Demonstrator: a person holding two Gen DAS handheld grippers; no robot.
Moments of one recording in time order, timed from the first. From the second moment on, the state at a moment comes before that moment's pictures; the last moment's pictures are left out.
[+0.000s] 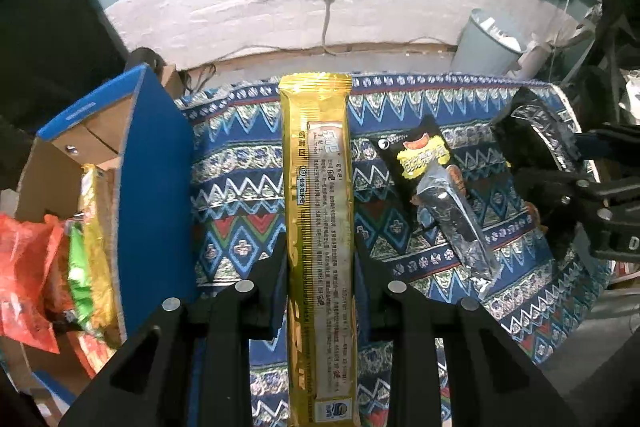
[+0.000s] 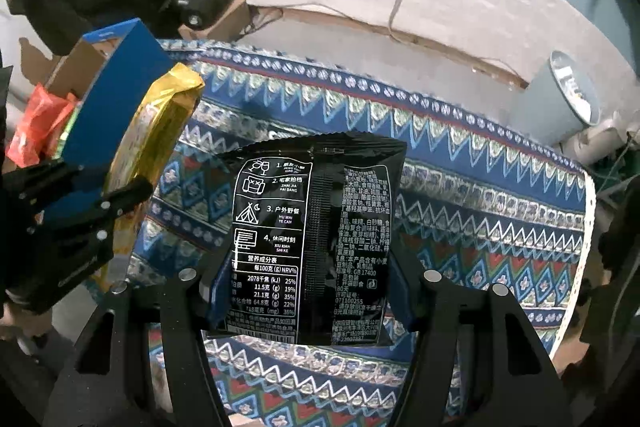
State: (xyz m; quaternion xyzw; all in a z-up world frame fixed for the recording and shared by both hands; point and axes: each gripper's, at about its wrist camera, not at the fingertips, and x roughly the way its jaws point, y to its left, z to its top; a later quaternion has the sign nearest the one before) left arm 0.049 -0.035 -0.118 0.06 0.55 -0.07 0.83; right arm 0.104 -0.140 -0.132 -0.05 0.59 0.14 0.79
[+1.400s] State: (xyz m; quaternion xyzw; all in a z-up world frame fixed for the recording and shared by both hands) left arm 0.004 0.116 -0.027 0.02 0.47 0.01 0.88; right arm 0.106 0.012 -0.064 -0.07 0.54 0.24 0.80
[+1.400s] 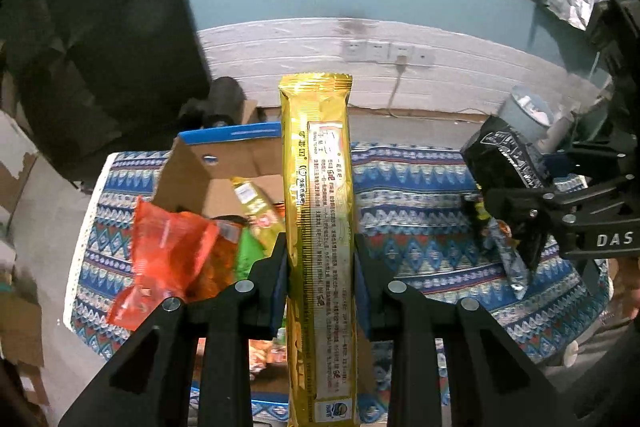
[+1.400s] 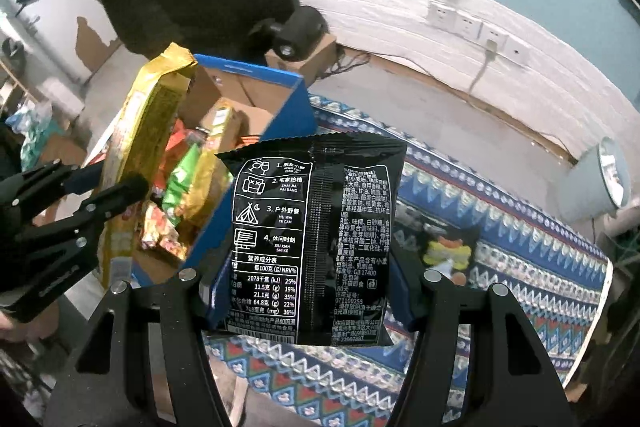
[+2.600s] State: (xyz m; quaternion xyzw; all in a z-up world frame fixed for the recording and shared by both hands) left arm 0.018 0.209 -0.072 -0.04 0.50 0.08 0.86; right arm 0.141 0.159 -0.100 -0.11 0.57 0.31 0.76
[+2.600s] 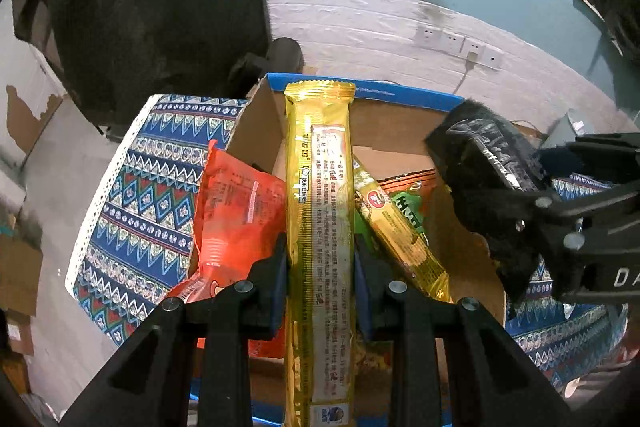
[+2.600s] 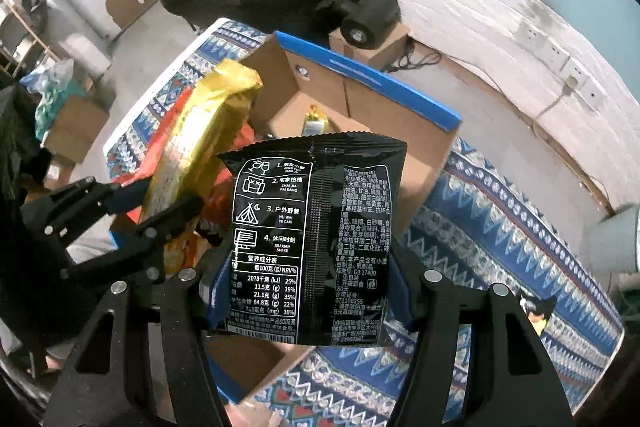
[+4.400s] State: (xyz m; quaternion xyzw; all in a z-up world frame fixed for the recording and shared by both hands) left arm 0.023 0.013 -0.075 0.12 0.51 -0.03 0.85; right arm 0.098 -0.087 -0.104 -0.04 0.58 0.18 0.80
